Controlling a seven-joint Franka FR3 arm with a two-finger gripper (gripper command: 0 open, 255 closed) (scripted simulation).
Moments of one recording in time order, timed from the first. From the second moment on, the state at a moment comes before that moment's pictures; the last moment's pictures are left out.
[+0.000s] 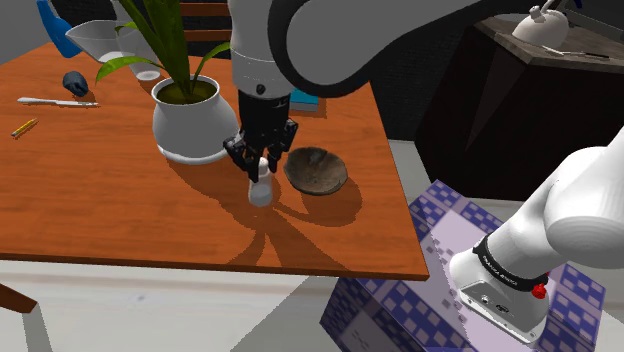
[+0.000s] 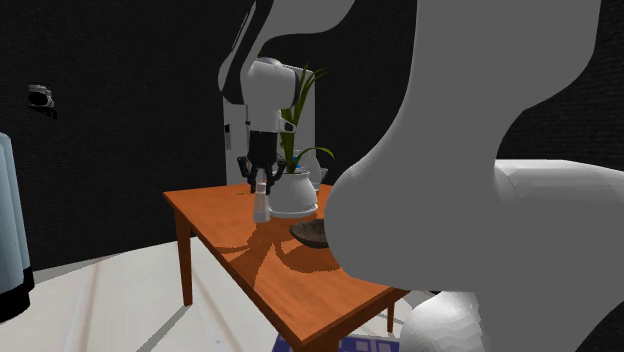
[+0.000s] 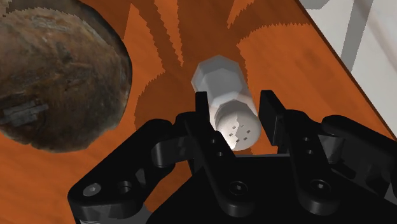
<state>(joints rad) 0.10 -0.01 0.56 -2.09 0.09 2.13 0.57</state>
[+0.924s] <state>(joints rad) 0.06 -0.12 0.51 -2.04 0.15 1.97 0.47</state>
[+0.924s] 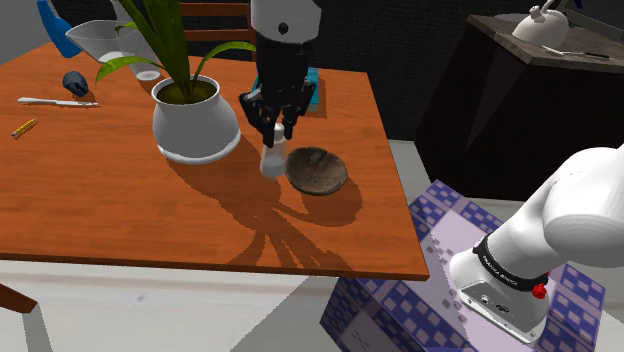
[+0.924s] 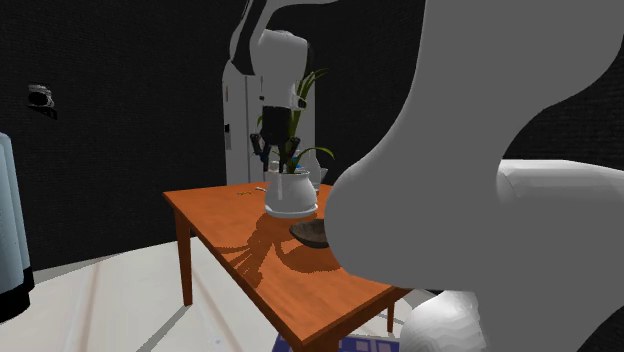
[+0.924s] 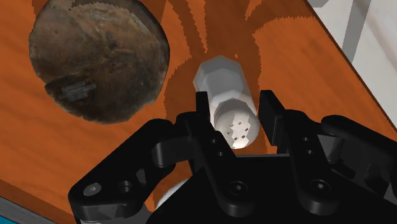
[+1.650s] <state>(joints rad) -0.02 -0.29 0.35 -2.14 0.19 1.89 0.21</state>
